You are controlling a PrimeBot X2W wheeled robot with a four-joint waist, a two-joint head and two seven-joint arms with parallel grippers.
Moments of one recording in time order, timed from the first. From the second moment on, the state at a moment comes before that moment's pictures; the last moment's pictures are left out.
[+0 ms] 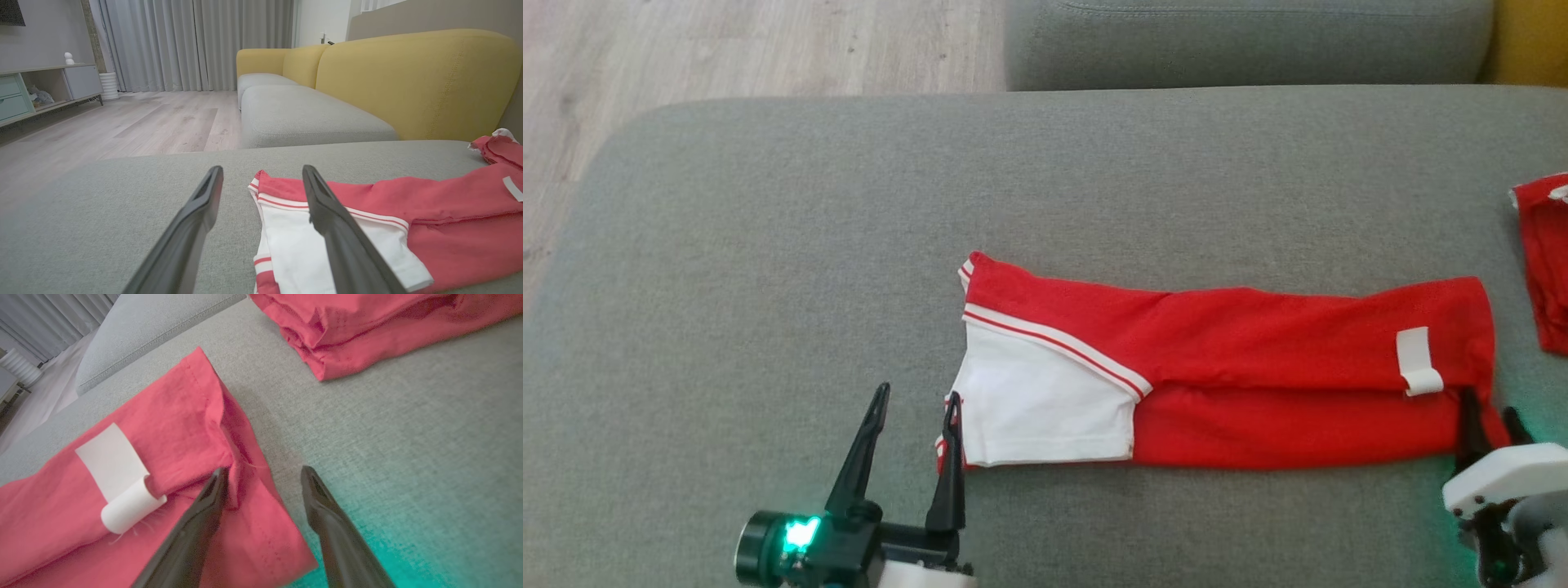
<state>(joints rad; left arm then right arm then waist) 0.03 0.19 -0.54 0.02 -0.25 0.30 -0.25 -0.20 -0.21 -0.19 0.75 0.50 0.12 -0.06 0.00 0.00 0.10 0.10</state>
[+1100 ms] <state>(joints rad) 0.06 0.10 -0.38 0.03 -0.15 0.14 -0.25 -0.26 -0.43 -0.05 0.27 0.86 0.12 0.18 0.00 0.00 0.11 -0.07</state>
